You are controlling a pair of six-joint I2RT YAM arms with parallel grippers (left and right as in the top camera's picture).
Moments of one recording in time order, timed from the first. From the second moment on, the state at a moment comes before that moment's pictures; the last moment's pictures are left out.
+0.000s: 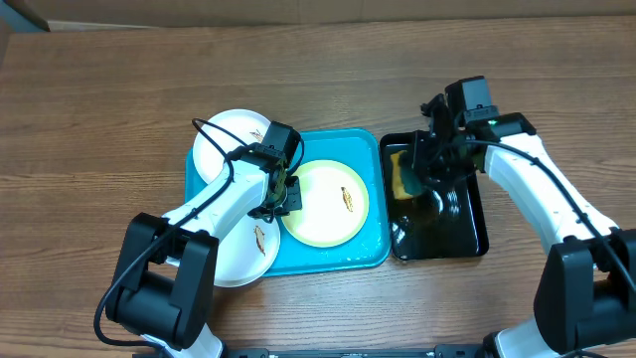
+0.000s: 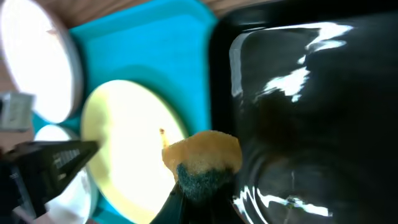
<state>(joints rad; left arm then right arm) -0.37 1.80 1.07 -0.74 -0.01 -0.49 0.21 1.72 1.24 -0.75 -0.47 0.33</state>
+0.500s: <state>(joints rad) -0.37 1.80 1.07 -0.74 -0.01 -0.49 0.51 1.73 1.24 -0.60 -0.30 0.40</state>
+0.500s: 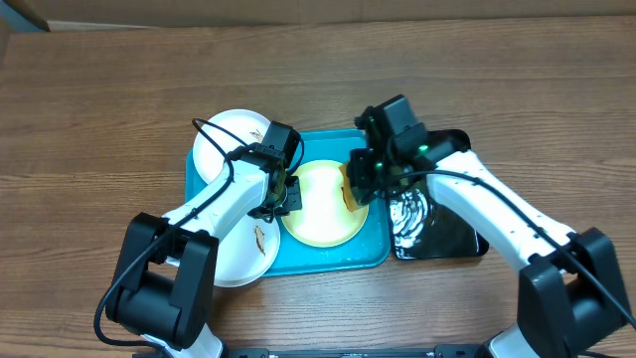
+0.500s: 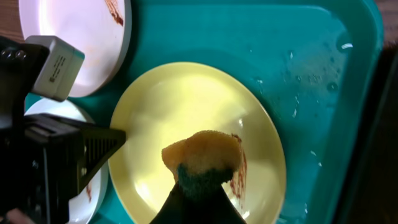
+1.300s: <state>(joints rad) -0.37 1.80 1.07 -0.73 -0.02 -0.49 0.60 1.85 1.23 -0.52 -0.10 0.44</state>
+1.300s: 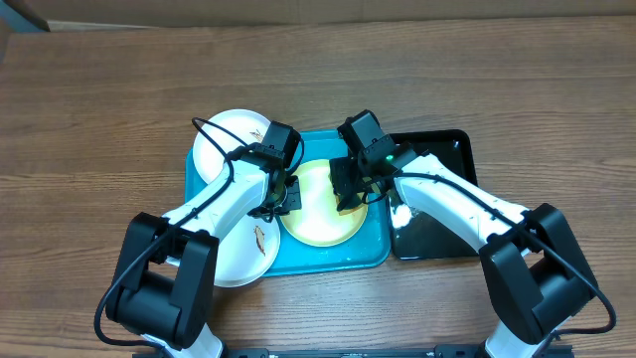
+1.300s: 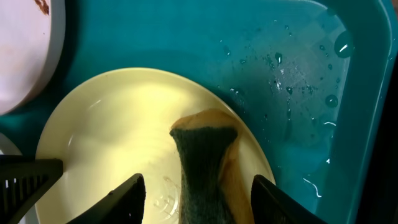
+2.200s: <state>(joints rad) -0.37 1.80 1.07 -0.73 -0.04 -0.49 0.67 1.86 1.19 -0.52 0.02 0.47</state>
